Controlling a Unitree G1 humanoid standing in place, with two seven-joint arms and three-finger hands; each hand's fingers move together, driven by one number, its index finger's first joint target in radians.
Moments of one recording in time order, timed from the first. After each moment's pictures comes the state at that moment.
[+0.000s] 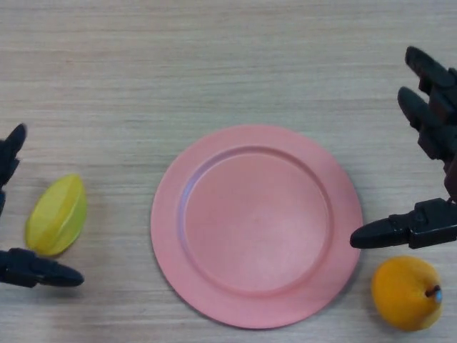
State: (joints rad) left arm 0.01 0.34 0.29 -0.11 0.40 0.12 -0.18; right arm -0.04 -0.26 -0.10 -0.65 0.08 0.49 0.19
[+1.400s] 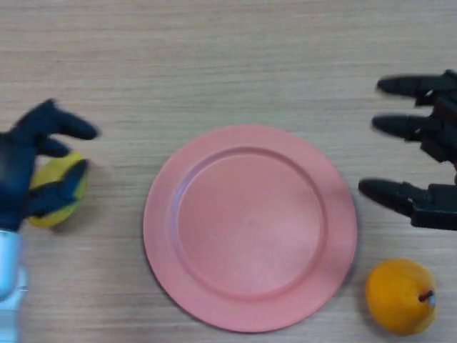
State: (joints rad) left arm -0.09 0.30 0.14 -0.20 0.45 -0.04 -0.02; right arm -0.05 -0.26 -0.14 -0.67 0.12 0.53 0.19
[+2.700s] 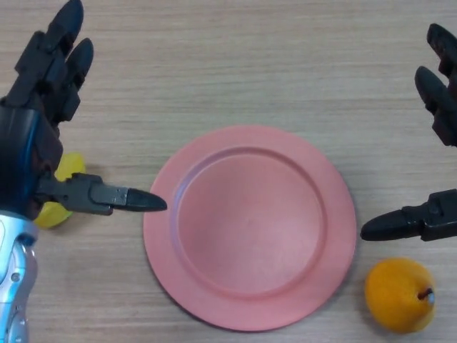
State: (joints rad) left arm -0.10 0.28 0.15 -0.43 -0.19 0.09 -0.14; right arm -0.06 -0.26 -0.14 -0.70 0.12 0.49 0.18
